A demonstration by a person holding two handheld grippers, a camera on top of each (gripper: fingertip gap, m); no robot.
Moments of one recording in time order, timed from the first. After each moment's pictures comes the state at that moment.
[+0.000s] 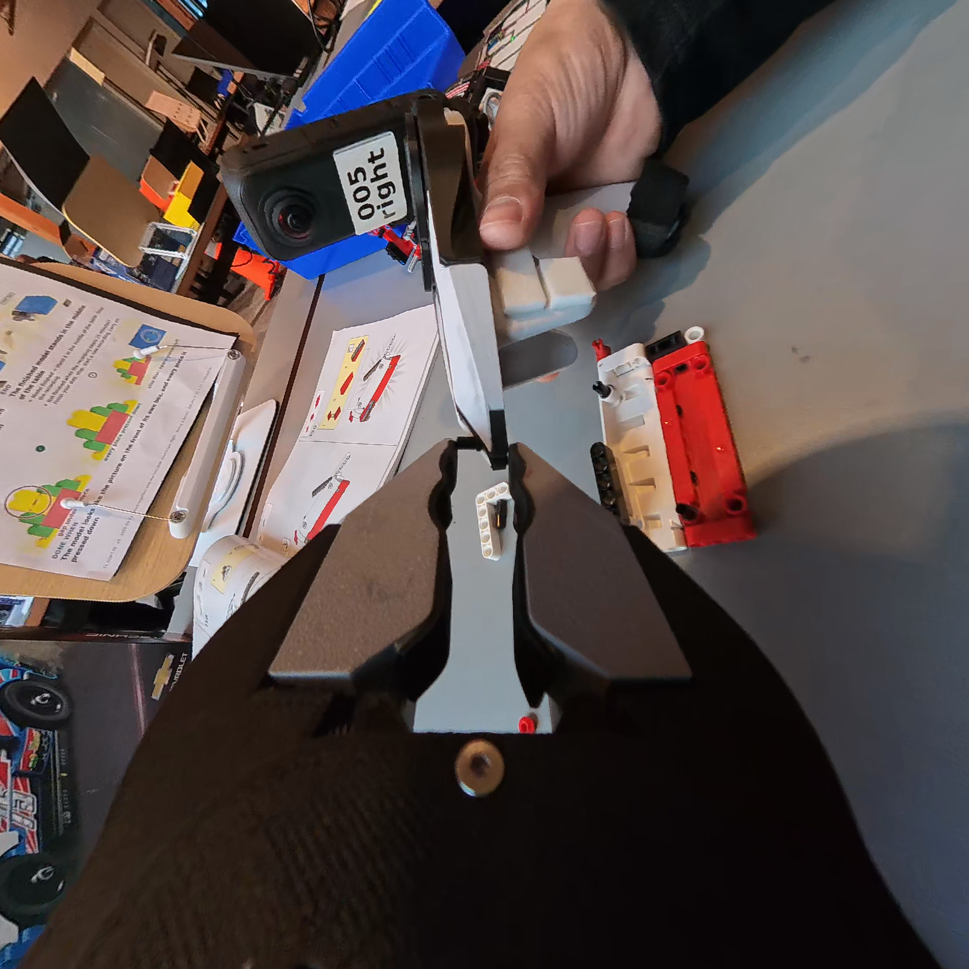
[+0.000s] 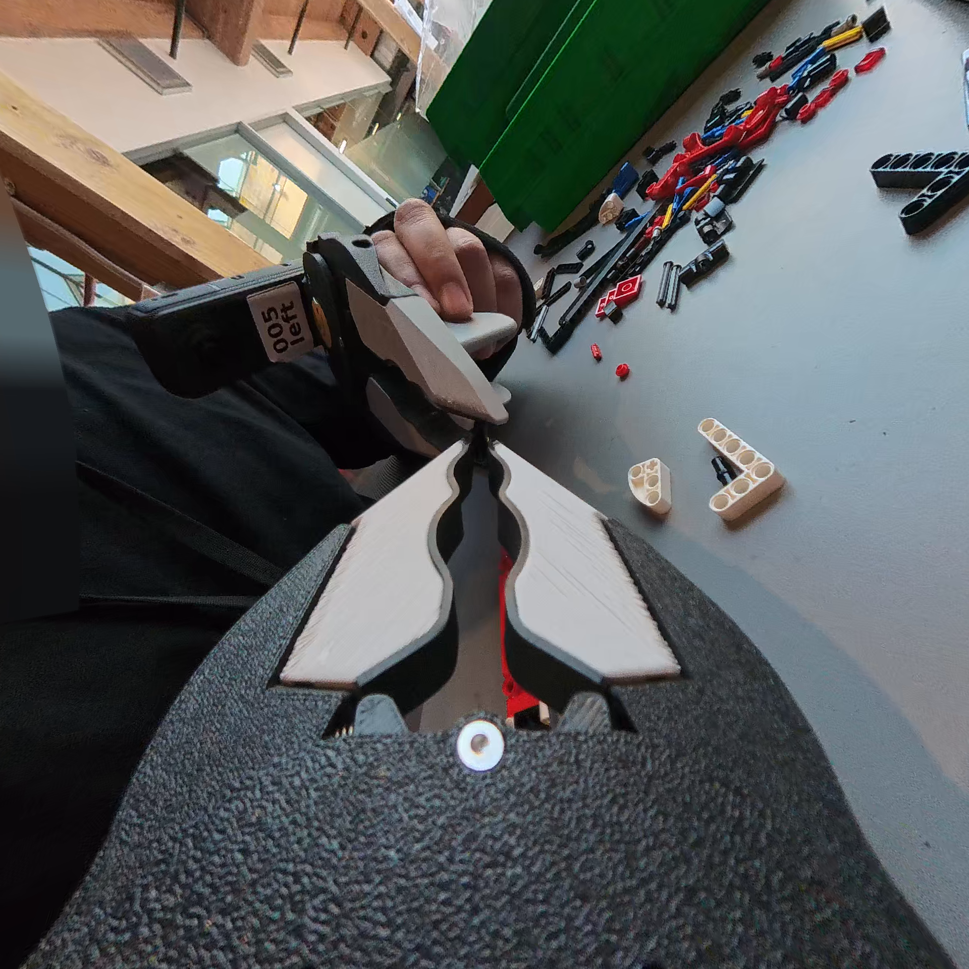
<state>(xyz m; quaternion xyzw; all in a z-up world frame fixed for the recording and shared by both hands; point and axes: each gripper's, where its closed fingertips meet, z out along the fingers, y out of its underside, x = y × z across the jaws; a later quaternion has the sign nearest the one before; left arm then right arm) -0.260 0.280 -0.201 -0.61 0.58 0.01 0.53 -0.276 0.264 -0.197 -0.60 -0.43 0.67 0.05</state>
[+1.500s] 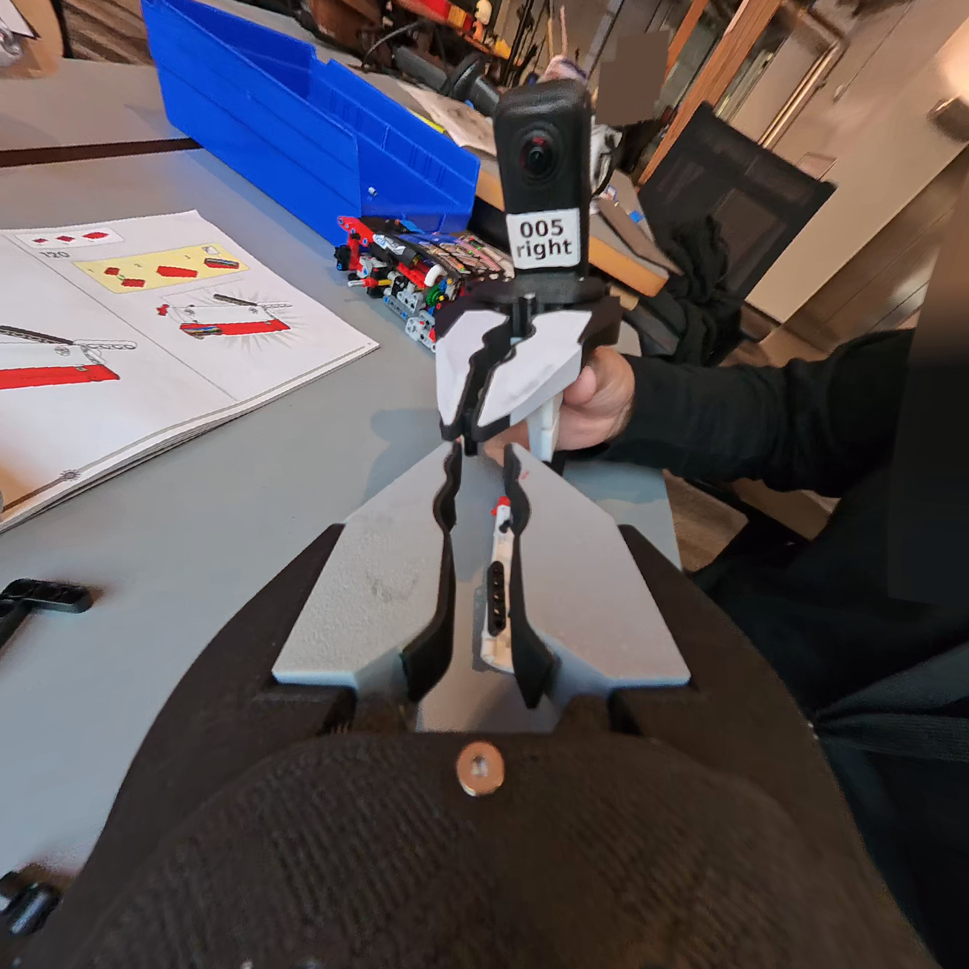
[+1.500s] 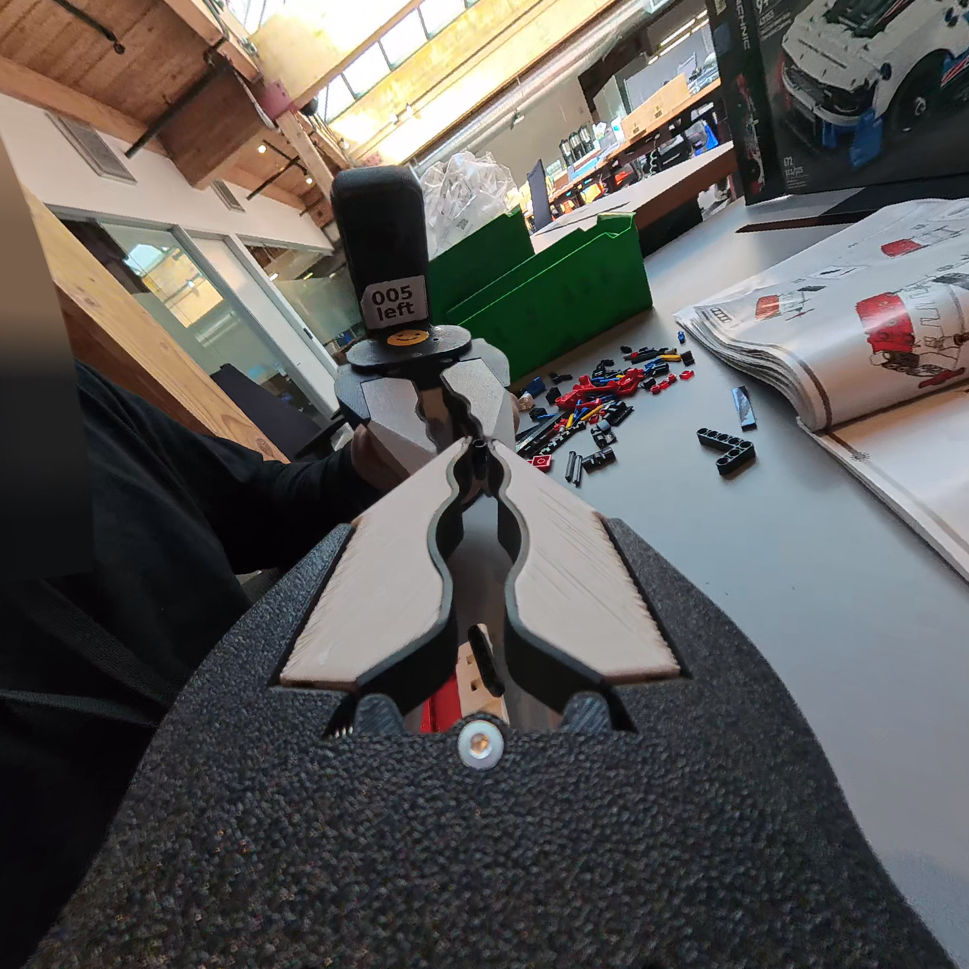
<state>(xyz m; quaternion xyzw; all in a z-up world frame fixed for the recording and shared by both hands) -0.263 0.298 -0.169 -0.74 0.27 -0.44 0.44 -0.289 0.303 -0.158 -0.57 -0.40 0.66 0.29</state>
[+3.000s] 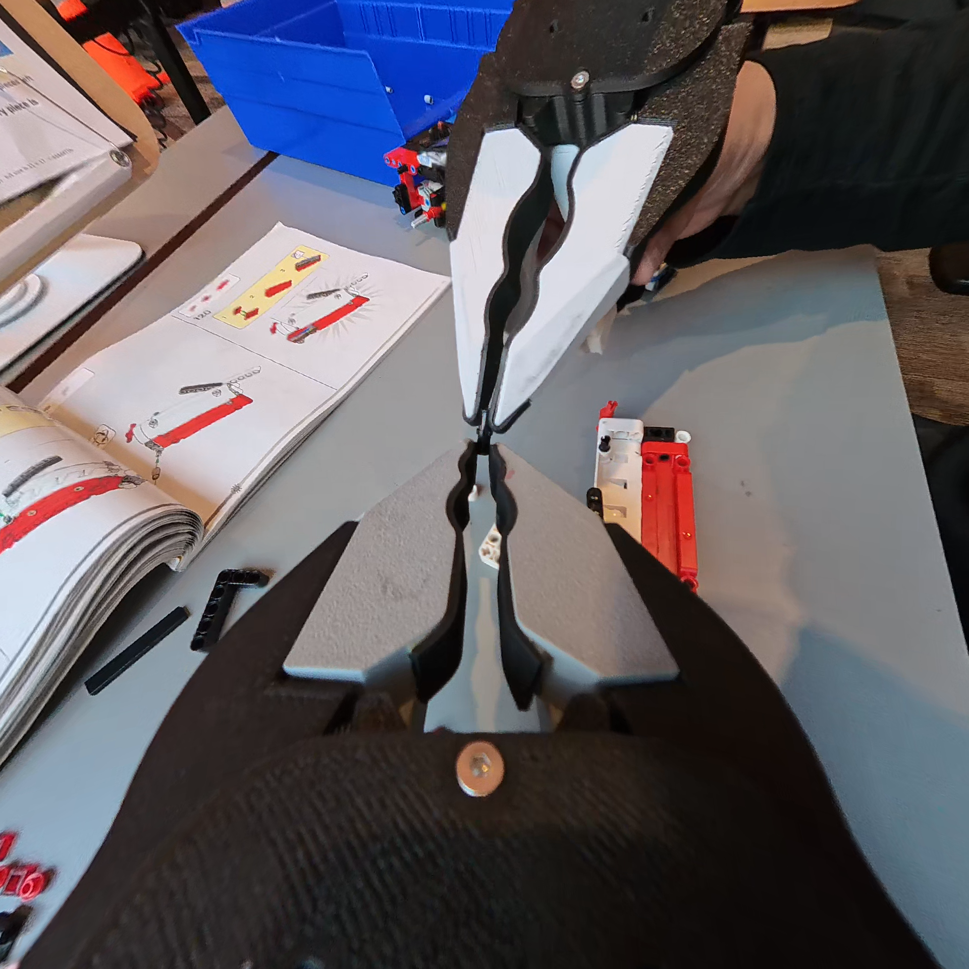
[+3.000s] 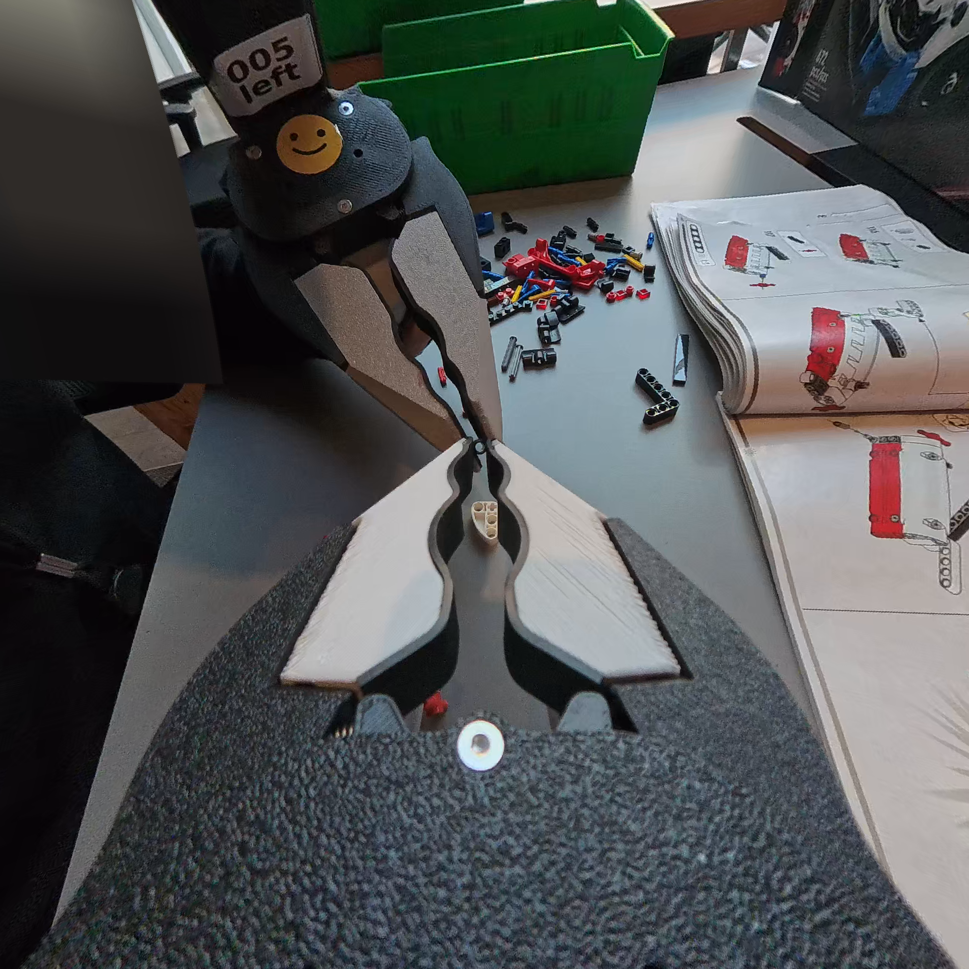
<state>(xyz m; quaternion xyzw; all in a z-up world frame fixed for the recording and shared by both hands) -0.270 0.300 -0.201 -0.75 0.42 -0.20 0.48 -0.282 0.296 -0.187 -0.57 -0.61 0.44 0.32</state>
